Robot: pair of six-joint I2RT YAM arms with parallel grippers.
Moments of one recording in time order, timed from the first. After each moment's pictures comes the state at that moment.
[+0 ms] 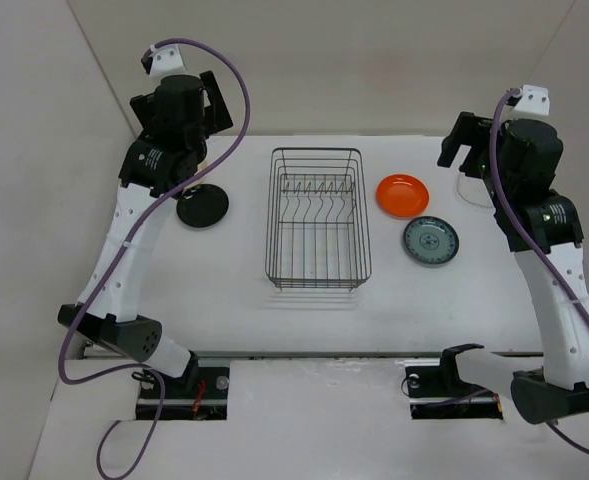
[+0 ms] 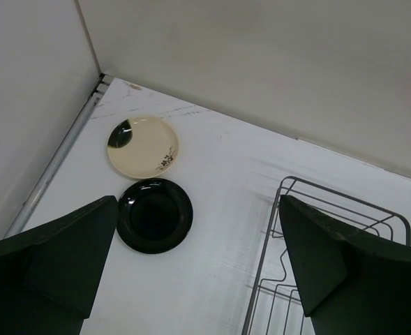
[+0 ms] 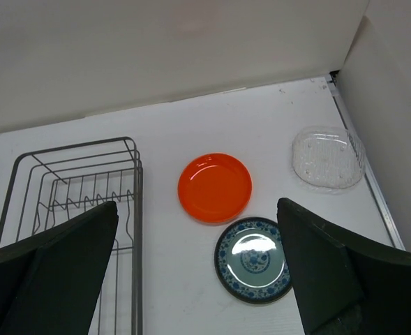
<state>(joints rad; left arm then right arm) -0.37 1.49 1.94 -0.76 -0.59 -0.35 0.18 1.14 1.57 -0.64 0.27 0.19</state>
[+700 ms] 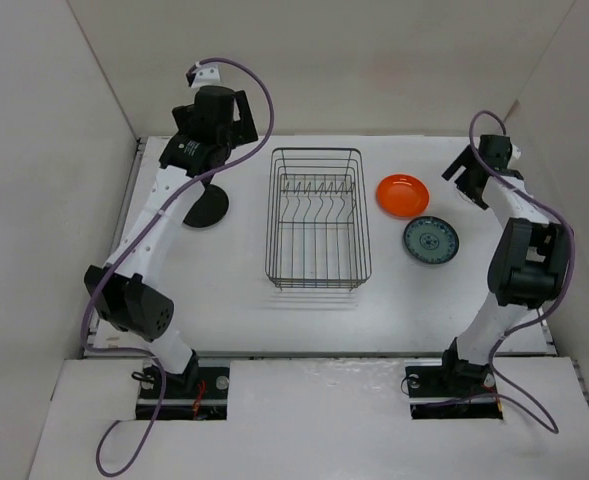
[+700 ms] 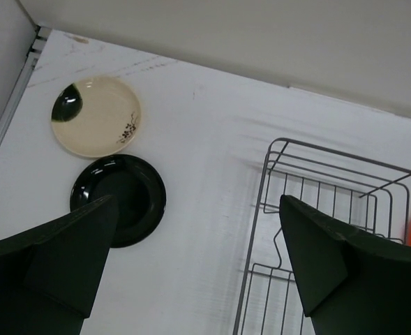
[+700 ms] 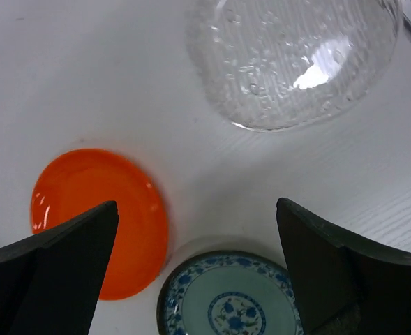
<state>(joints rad) -0.37 1.62 1.81 -0.64 -0.46 -0.37 -0.17 1.80 1.41 -0.35 0.17 0.50</state>
